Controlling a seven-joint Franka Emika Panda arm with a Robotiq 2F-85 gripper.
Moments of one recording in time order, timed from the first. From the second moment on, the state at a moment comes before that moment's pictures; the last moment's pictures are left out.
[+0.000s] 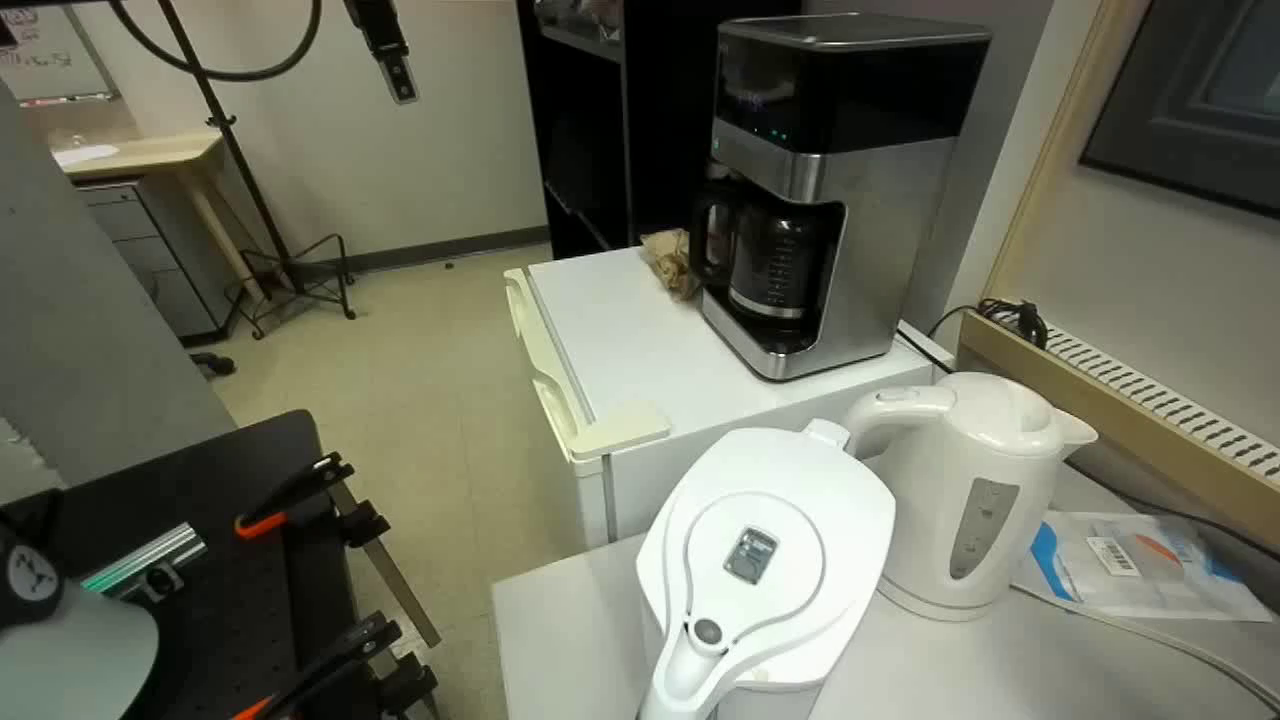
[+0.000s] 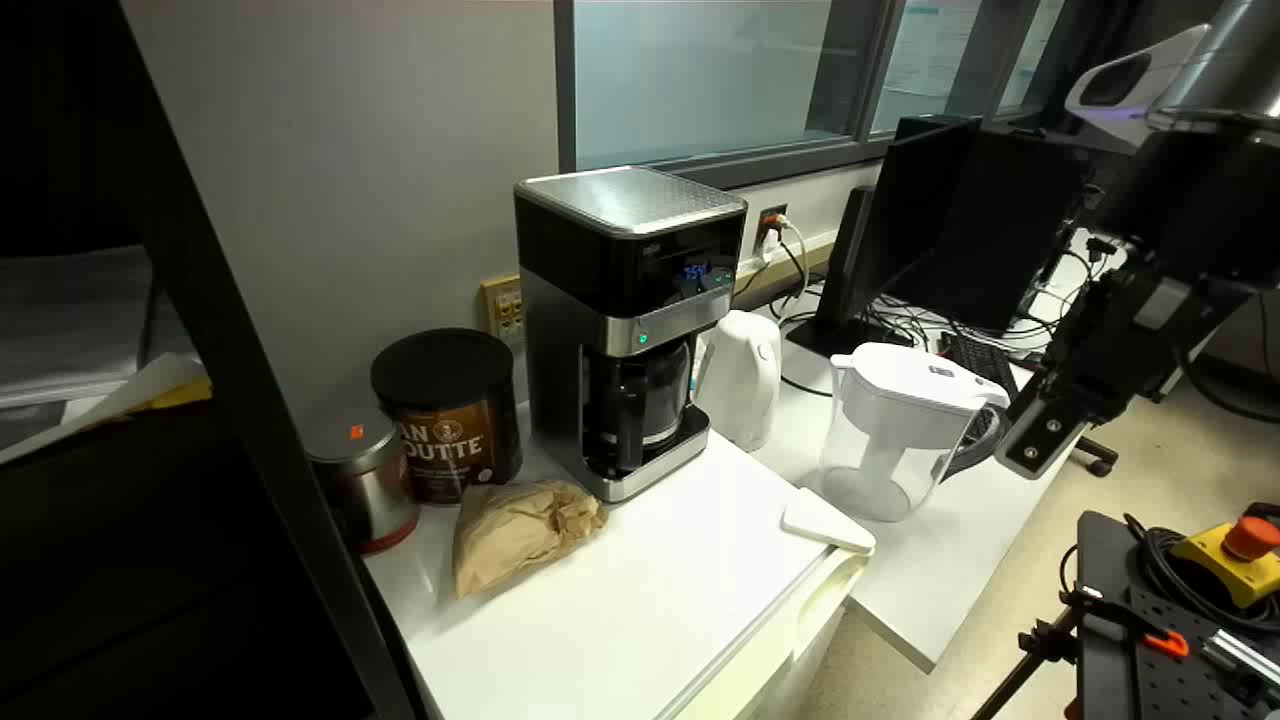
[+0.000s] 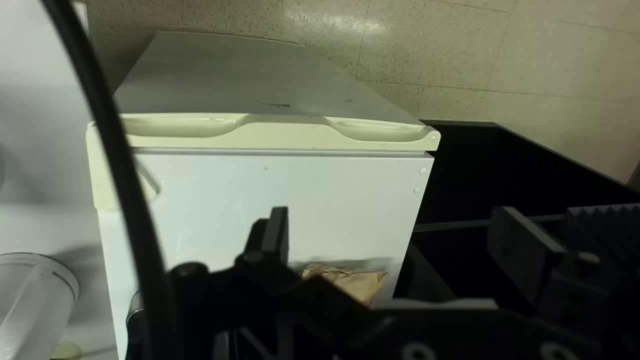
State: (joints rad) arm 0.19 -0.55 0.21 -2.53 0.33 2.23 0.30
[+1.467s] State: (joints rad) arm 0.01 -0.46 0.30 -2.53 -0.22 2.44 0.34
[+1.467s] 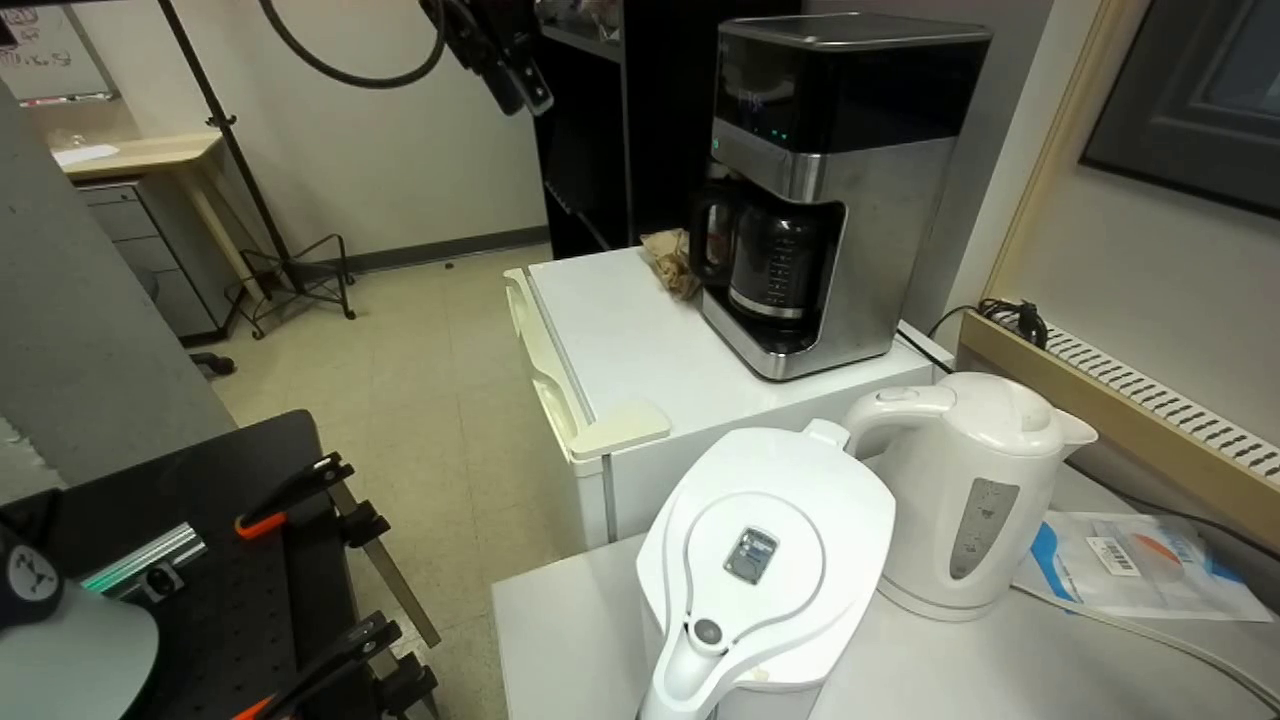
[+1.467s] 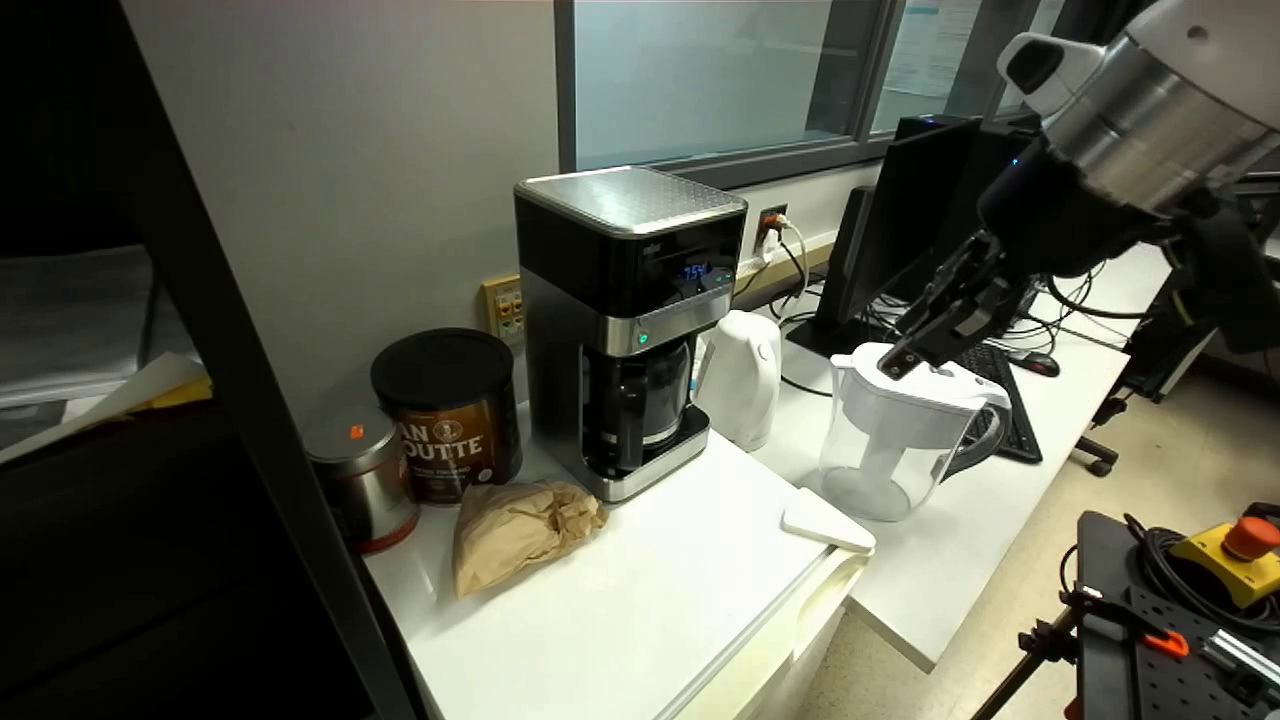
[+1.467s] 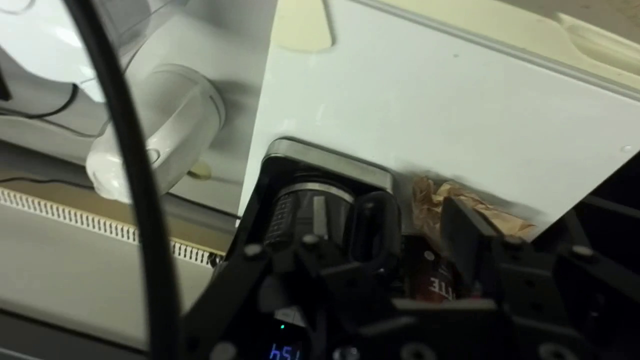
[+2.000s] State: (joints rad) arm -0.17 -0.38 0.39 -2.51 -0.69 2.56 0.63
